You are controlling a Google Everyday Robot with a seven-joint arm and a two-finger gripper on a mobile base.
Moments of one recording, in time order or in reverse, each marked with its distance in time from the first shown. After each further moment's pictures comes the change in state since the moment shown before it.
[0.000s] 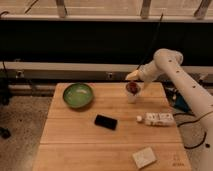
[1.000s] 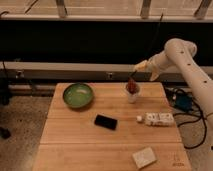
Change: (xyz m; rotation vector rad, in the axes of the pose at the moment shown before) arm 0.040 -0.003 -0.073 0.010 0.096 -0.010
